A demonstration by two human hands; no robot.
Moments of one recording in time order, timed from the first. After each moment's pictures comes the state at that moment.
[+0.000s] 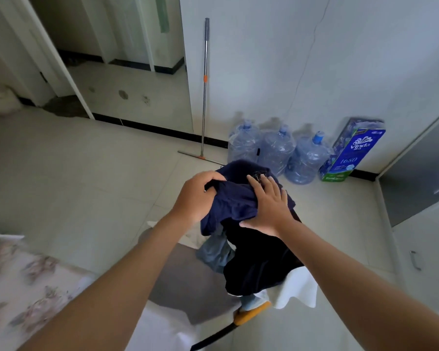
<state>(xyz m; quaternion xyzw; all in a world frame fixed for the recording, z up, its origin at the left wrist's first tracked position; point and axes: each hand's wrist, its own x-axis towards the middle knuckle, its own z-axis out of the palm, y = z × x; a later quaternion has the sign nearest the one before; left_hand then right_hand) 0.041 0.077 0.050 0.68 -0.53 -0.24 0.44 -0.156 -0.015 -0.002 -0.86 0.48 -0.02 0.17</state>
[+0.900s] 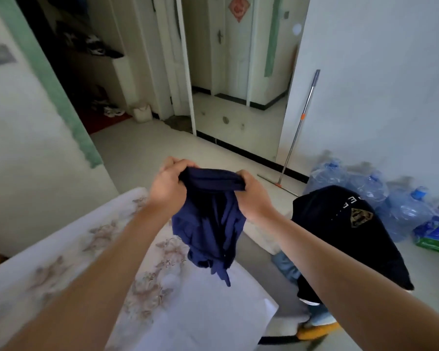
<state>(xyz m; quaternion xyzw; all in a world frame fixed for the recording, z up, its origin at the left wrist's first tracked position) 0.187 0.399 0.165 0.82 -0.38 0.02 0.42 0.051 0.244 0.137 -0.84 0.28 -0.21 0.43</state>
